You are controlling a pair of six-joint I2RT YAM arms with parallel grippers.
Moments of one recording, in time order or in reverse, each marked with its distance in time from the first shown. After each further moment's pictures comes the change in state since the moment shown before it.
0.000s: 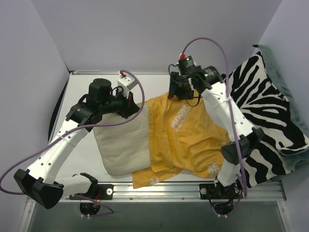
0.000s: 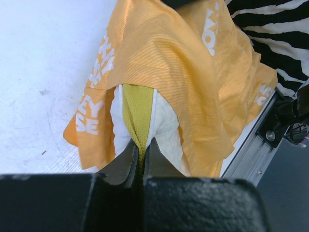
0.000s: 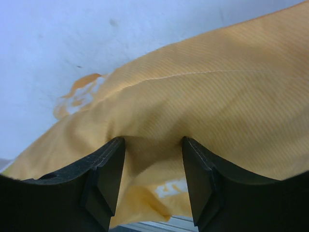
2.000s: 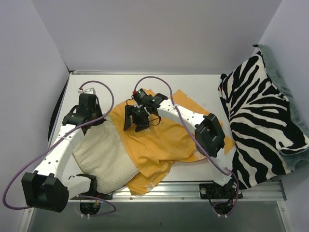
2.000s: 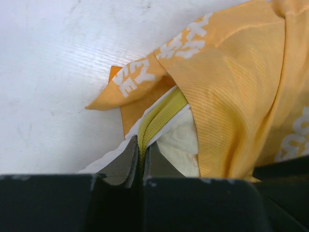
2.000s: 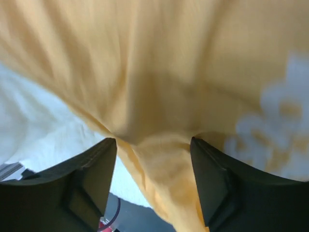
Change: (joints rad) left arm 0.302 -0.061 -0.327 -0.071 -0.591 -0.386; right arm 0.295 0.373 -0.257 0.457 -0.389 0.206
